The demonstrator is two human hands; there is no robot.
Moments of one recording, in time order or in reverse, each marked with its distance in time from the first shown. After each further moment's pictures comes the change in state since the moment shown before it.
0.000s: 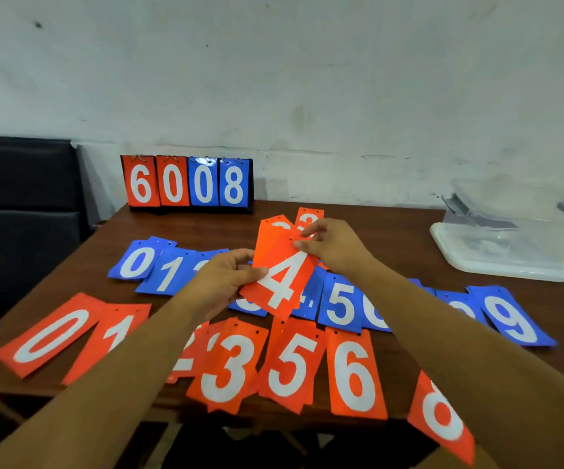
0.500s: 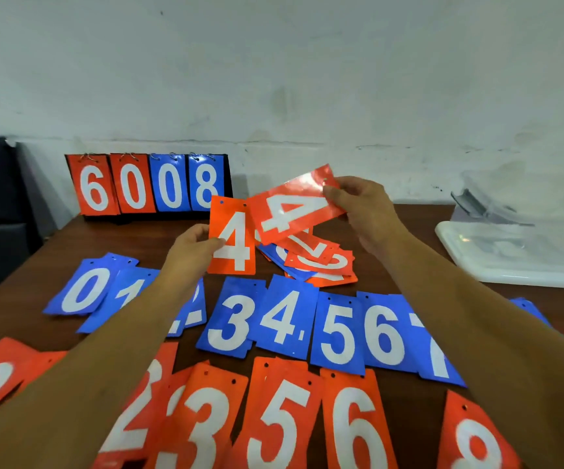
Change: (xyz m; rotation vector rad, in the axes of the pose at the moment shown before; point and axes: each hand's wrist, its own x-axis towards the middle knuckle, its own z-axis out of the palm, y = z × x) left_hand 0.125 0.000 -0.024 0.036 0.370 0.042; right_hand 0.104 0.040 -0.051 0.392 0.236 -0.059
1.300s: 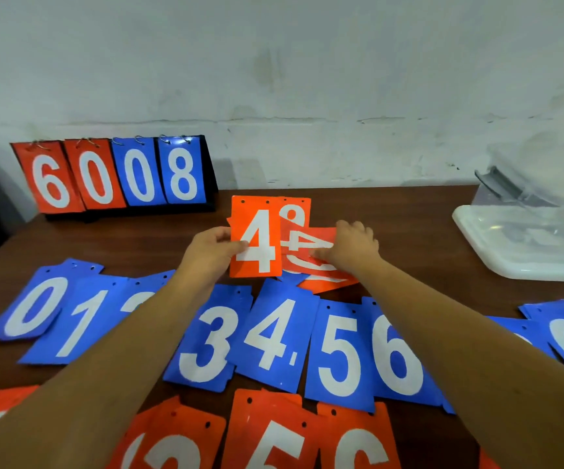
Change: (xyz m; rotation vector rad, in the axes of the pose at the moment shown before) left_hand 0.059 -0.034 0.063 0.080 -0.081 -0.066; right_hand 0.041 0.118 0.006 -1.090 -0.122 0.289
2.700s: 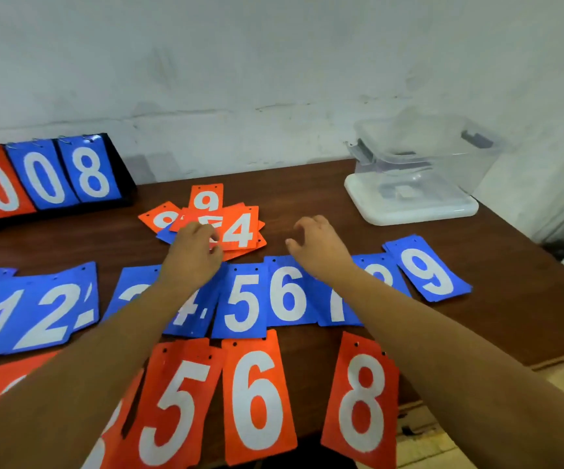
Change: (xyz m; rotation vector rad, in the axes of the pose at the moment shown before) left_hand -0.066 0.001 0.095 0.894 -0.012 0.585; right_hand -0.114 0.108 -0.035 0.273 0.191 -0.087
